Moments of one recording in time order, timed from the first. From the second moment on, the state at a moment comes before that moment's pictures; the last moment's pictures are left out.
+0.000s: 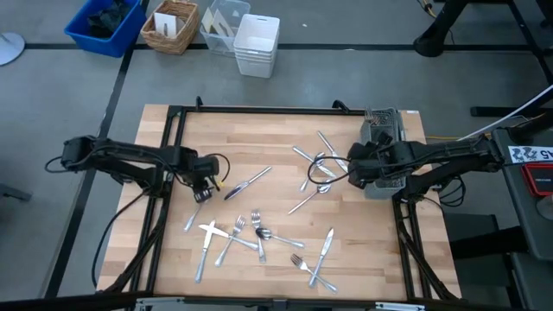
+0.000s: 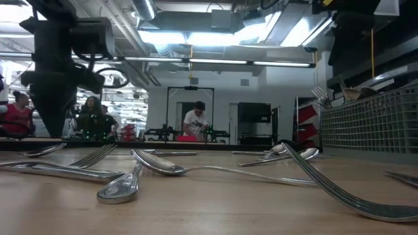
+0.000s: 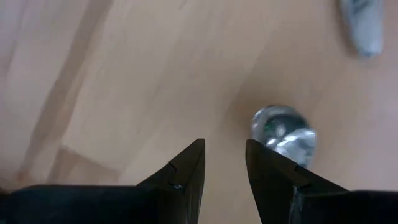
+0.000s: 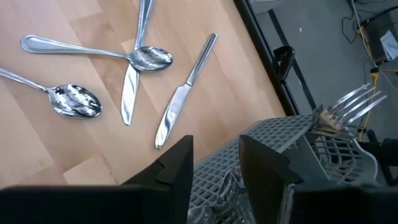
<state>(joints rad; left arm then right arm) 0.13 1.10 0.56 -0.90 -0.06 -0.35 0.15 1.20 1.16 -1.36 0.61 0.52</state>
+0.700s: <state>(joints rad) 0.31 1.03 0.56 -0.87 0.13 -0.26 0.15 1.20 1.16 -1.36 0.61 0.51</state>
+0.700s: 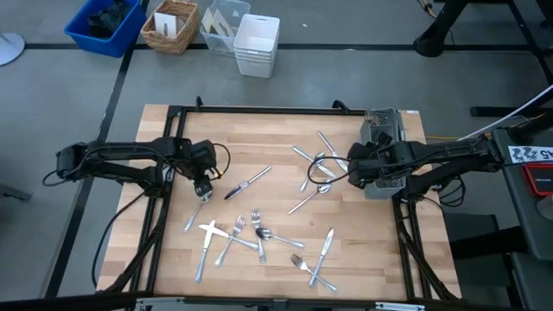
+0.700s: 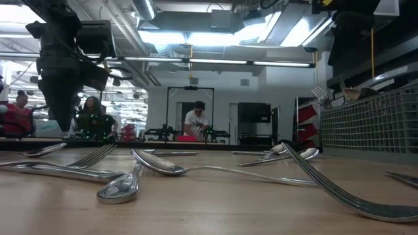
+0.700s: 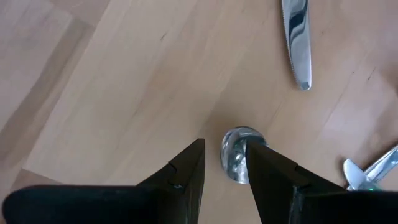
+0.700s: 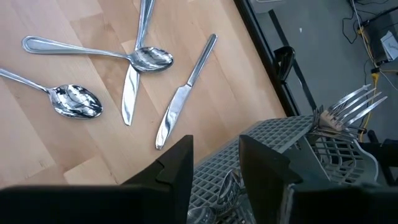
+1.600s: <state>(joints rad) 0.29 1.04 0.56 -0.80 0.07 -0.80 0.15 1.20 1.16 -1.35 0.61 0.51</state>
